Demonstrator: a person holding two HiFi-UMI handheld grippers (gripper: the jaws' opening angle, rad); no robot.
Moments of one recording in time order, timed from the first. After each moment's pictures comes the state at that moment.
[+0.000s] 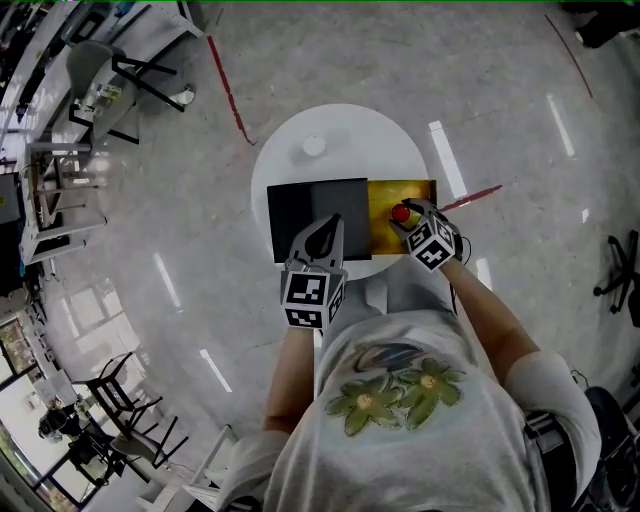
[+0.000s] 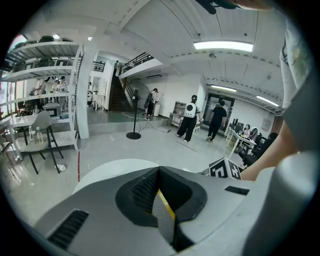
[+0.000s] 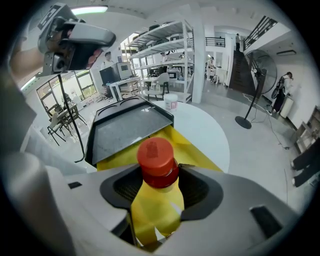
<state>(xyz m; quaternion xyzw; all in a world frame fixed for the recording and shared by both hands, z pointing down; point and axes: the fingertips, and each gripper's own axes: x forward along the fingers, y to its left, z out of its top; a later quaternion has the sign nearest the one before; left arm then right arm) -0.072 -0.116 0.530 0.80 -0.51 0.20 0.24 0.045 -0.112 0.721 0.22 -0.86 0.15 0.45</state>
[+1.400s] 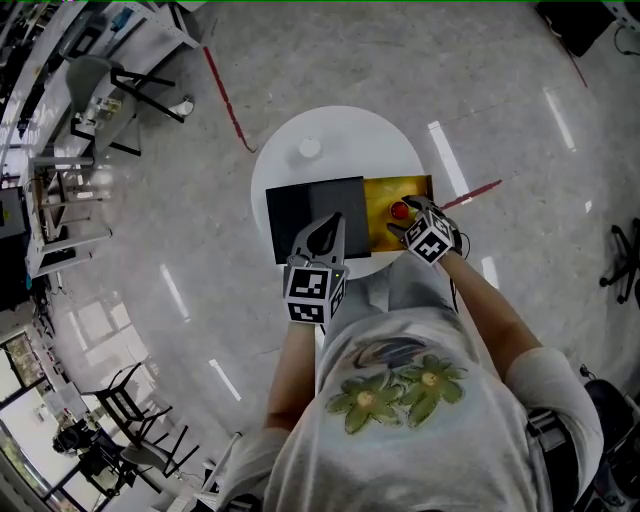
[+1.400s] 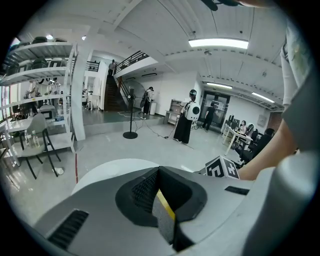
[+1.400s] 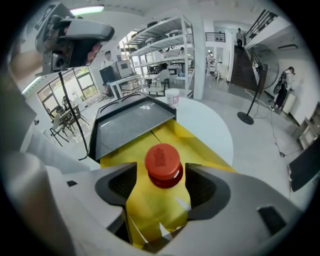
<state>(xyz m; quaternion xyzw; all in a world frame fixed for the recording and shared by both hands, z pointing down) -0.060 -0.109 0.528 0.81 -0.49 0.22 0.23 0.051 -0.097 0.728 0.20 -0.85 0.17 0.46</state>
